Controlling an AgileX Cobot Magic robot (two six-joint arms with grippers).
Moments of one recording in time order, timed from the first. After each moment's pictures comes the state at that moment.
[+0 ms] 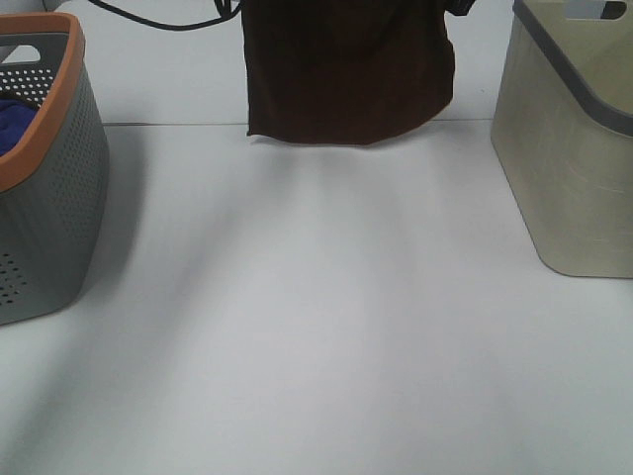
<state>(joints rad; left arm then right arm) -0.39 2.32 -2.14 0.54 -0.07 0.29 0.15 2.12 -1.84 0.81 0.06 -1.85</state>
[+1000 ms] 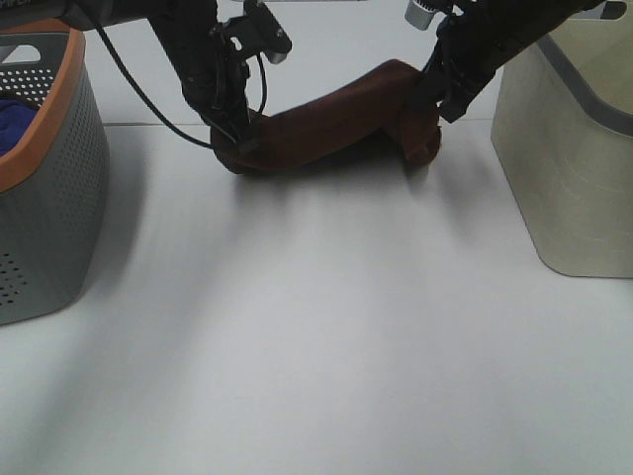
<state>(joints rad) -0.44 2.37 -2.10 0.09 0.94 0.59 0.15 2.10 -1.67 0.60 0.68 -1.39</state>
